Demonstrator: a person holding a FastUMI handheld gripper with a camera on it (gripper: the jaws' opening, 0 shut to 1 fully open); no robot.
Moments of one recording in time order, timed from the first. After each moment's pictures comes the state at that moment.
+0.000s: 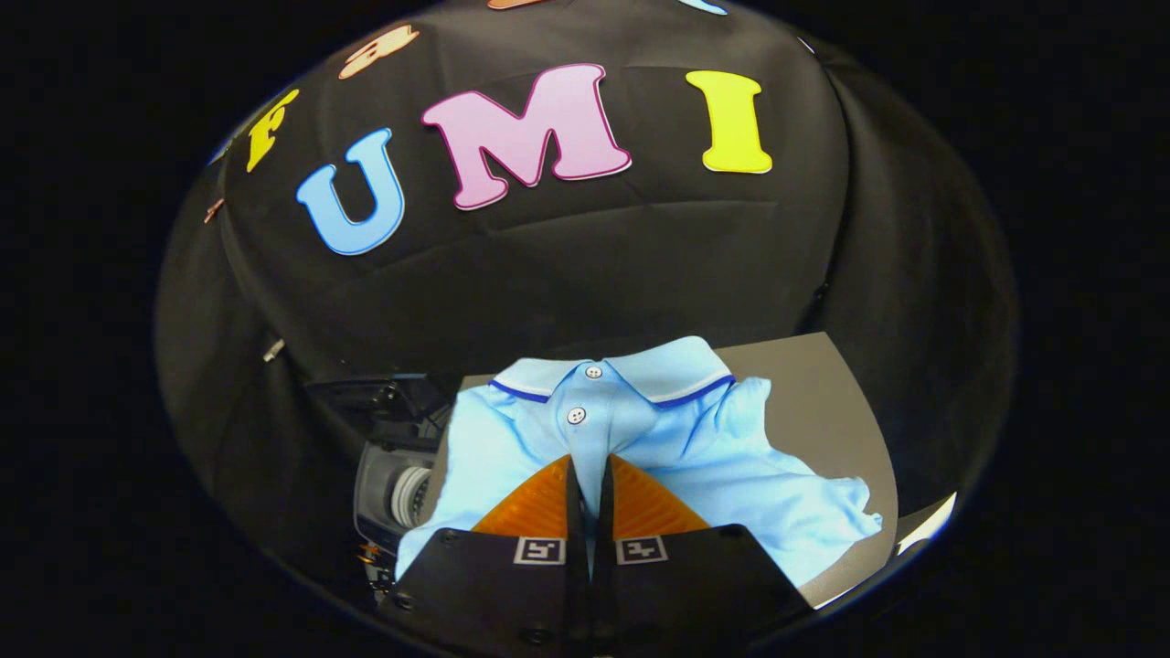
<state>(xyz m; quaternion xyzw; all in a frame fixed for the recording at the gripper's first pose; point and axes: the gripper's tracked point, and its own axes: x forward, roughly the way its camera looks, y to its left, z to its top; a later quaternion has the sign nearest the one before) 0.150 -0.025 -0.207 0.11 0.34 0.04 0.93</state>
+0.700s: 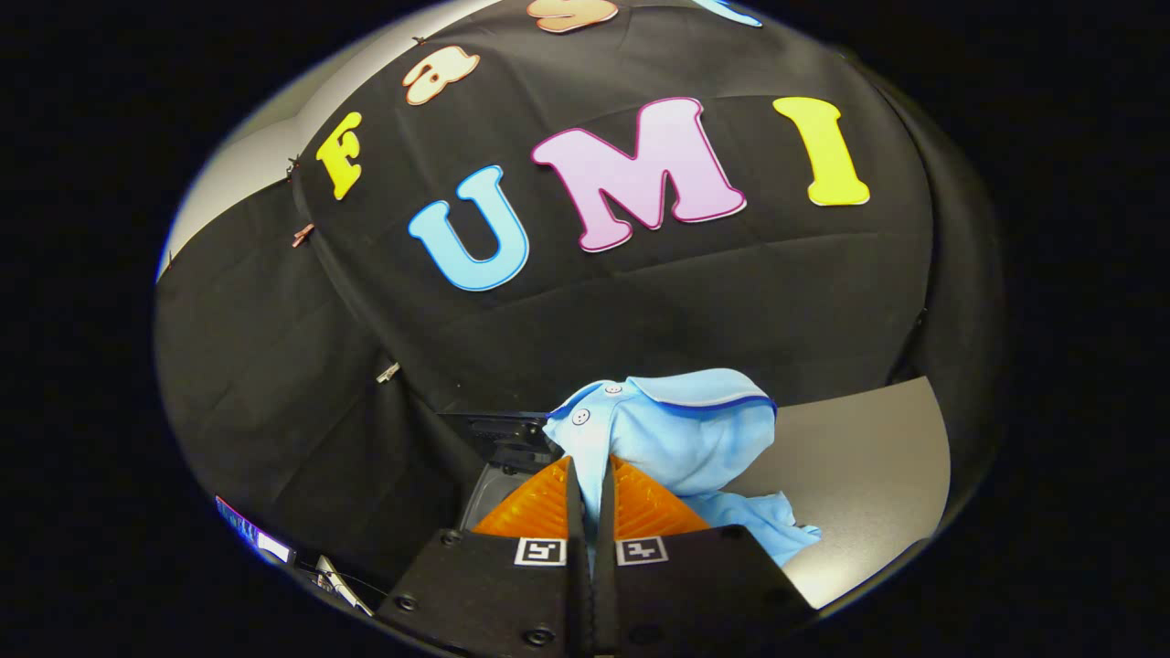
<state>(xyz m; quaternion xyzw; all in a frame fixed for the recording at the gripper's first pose) 0.142 0.078 -0.124 0.16 0.29 0.19 0.92</state>
